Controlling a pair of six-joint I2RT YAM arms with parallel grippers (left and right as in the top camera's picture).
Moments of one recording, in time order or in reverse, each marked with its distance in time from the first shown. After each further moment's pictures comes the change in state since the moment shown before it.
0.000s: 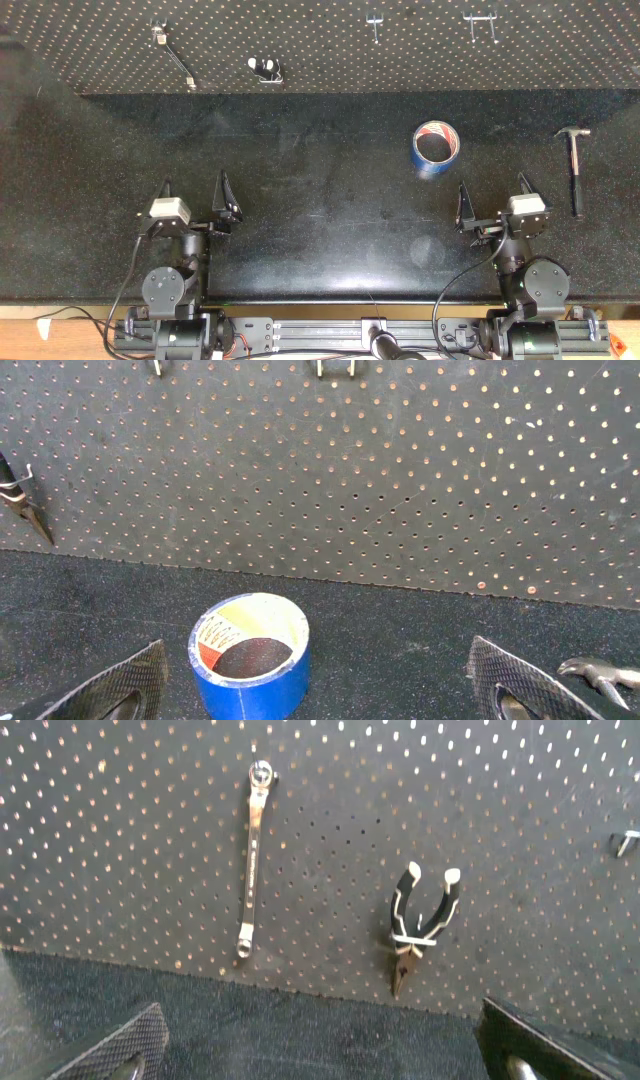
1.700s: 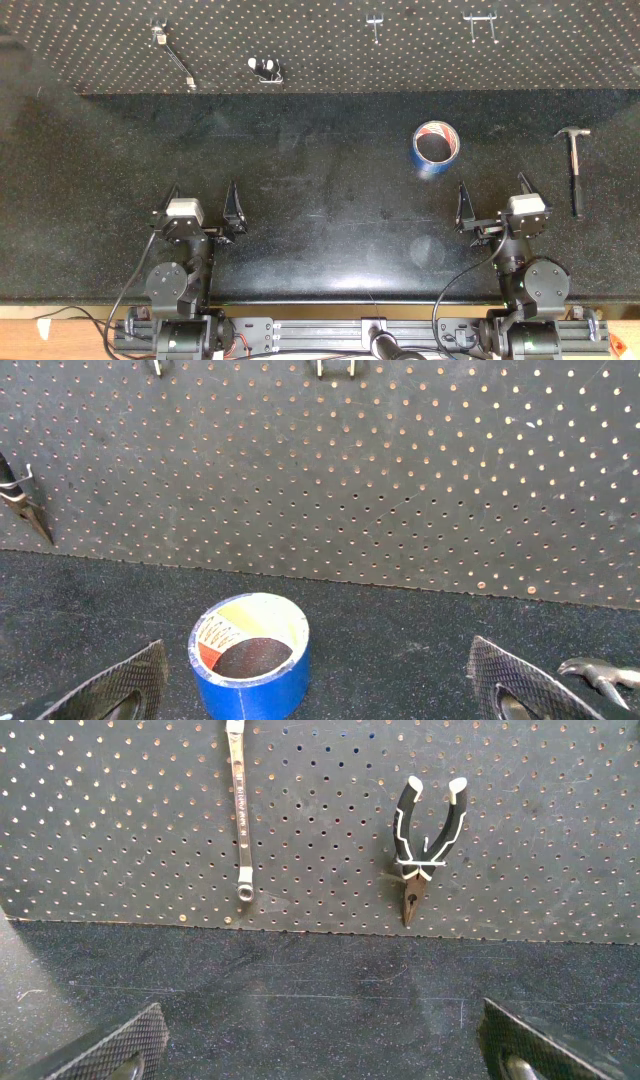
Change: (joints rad) left arm 0.013 -0.086 0.000 -0.223 0.045 0.113; right arm 0.000 0.000 0.000 0.000 0.000 0.000
